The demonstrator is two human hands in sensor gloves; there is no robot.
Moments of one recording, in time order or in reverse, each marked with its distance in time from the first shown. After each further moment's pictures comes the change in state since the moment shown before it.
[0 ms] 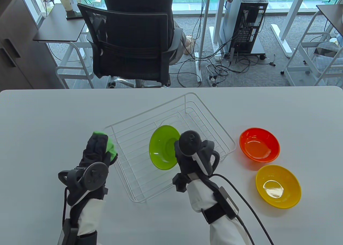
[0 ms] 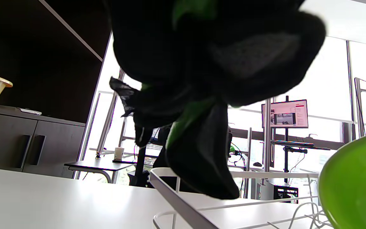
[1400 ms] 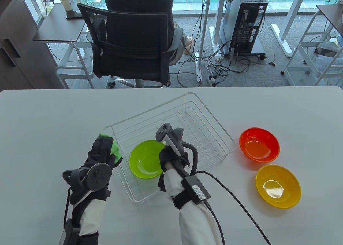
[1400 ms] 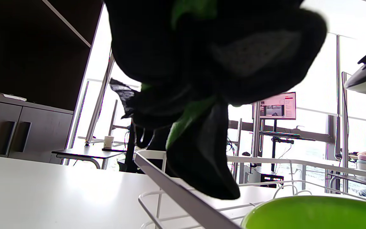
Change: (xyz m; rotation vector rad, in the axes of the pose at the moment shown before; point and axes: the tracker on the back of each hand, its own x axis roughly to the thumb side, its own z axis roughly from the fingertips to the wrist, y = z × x) left_hand 0.008 -0.007 0.001 -0.053 -0.043 0.026; right_hand 0.024 0.077 -0.034 0.469 0.280 0.274
